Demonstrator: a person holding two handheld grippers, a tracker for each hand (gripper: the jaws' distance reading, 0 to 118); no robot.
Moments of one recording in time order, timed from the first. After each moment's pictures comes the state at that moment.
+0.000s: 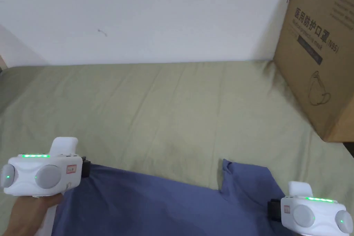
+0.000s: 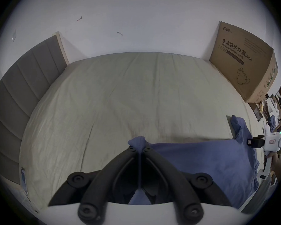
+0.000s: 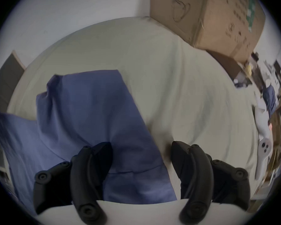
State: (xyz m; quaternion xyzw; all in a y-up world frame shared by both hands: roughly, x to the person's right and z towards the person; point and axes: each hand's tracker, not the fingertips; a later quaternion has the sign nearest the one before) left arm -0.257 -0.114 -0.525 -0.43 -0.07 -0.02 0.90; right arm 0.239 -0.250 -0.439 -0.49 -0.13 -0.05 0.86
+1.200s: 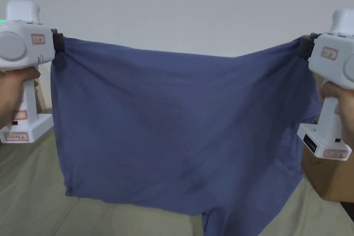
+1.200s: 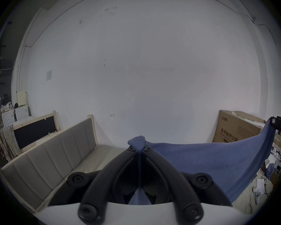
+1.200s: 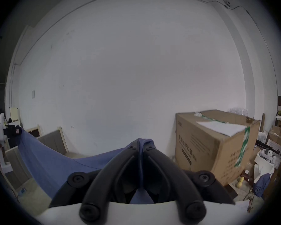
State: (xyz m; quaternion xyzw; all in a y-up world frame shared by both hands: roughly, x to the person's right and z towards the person) left arm -0.311 0.247 -0.485 -0.07 0.00 0.02 1.00; right arm 0.199 0.239 -0.447 -0.01 -0.04 -0.03 1.00
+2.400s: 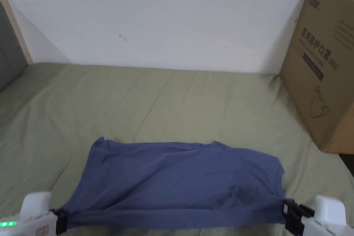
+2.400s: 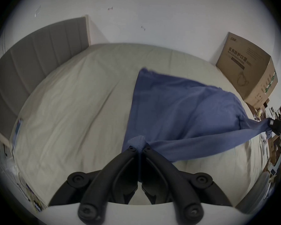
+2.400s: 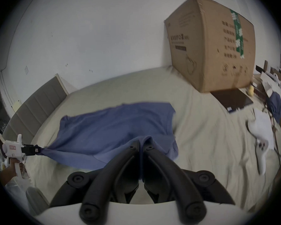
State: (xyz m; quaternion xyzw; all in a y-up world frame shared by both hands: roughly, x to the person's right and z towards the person) left arm -0.337 -0.173 -0.350 -0.44 -0.01 0.06 0.90; right arm 0.216 -0.151 -0.282 -0.31 -0.03 -0.12 0.94
